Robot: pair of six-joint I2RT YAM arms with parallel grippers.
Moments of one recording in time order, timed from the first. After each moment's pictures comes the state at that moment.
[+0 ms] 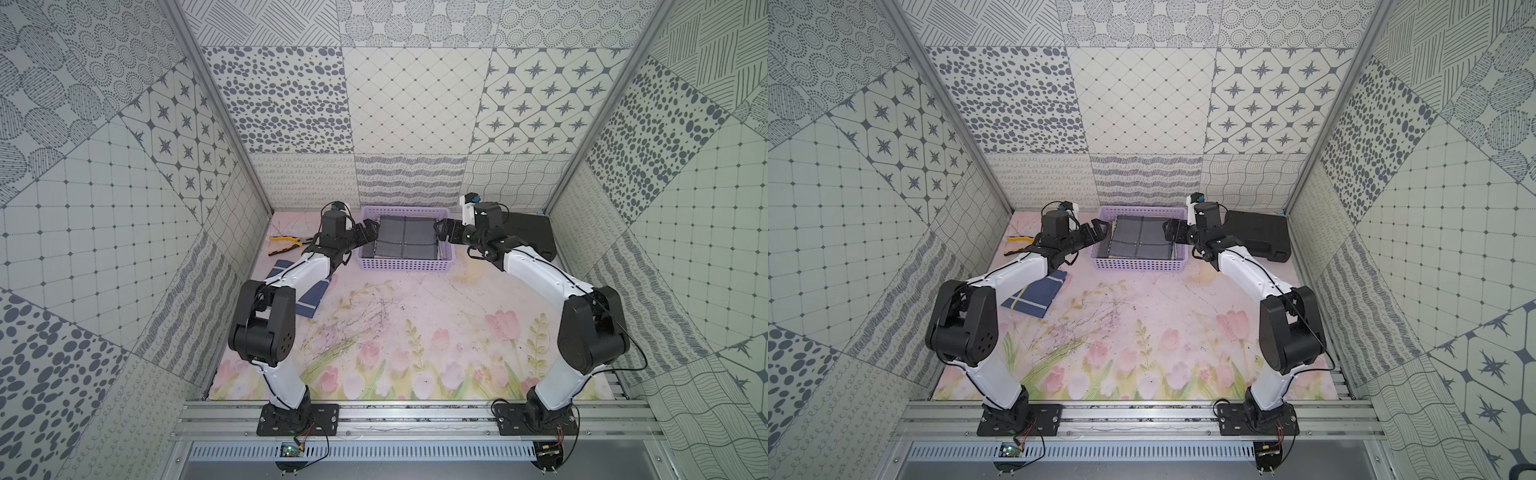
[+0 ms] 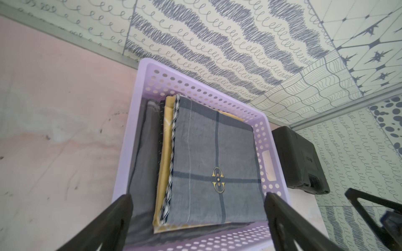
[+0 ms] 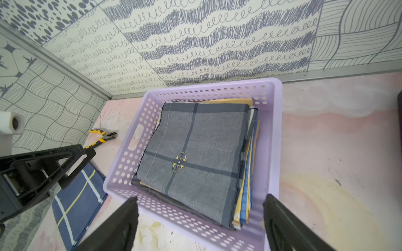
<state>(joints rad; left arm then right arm) -0.18 1.75 1.19 0.08 0.21 -0.56 0.35 1.68 1.30 -0.12 -0.16 0.39</state>
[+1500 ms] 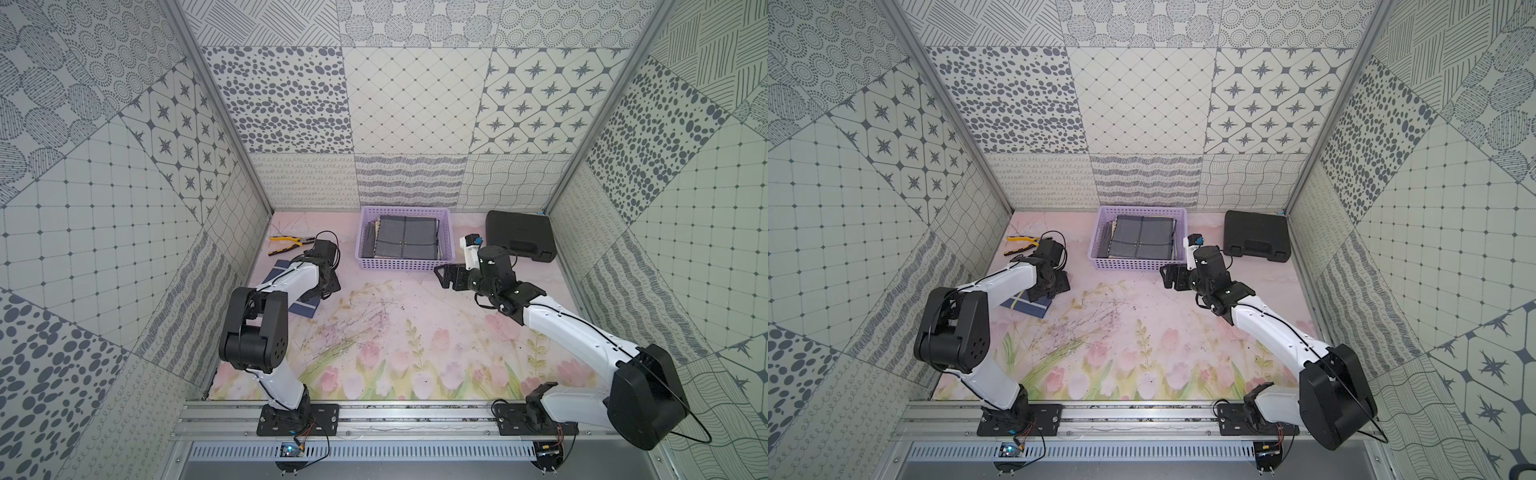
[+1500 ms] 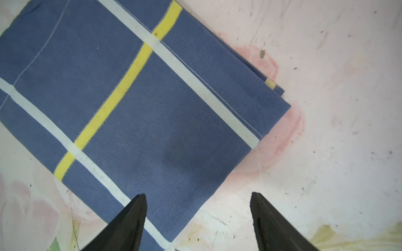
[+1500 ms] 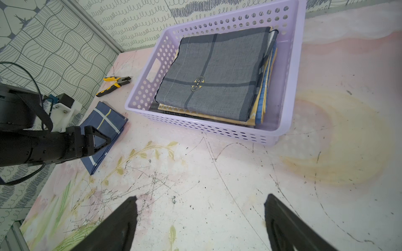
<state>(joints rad) -0.09 1.73 1.10 -0.63 -0.30 -0.49 0.51 1.29 0.86 -0.12 -0.10 0.41</state>
